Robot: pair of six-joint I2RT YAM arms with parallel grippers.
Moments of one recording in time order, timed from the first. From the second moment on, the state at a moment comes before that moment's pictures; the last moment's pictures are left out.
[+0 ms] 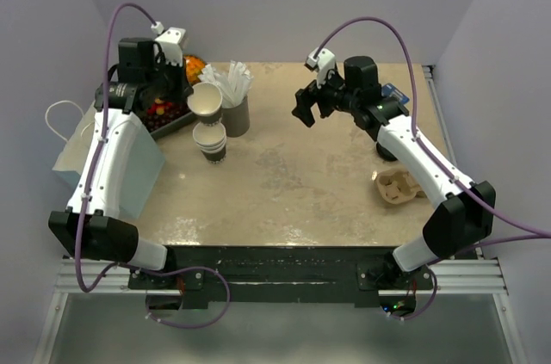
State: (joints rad) left arm -0.09 1.45 1.61 -0.78 0.20 0.03; right arm 0.43 1.52 1.42 -0.36 -0.36 -0.20
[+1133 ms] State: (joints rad) left arm -0.60 1.79 1.57 -0.66 0.53 0.24; right arm 0.18 1.51 1.30 -0.48 -0.24 -0.35
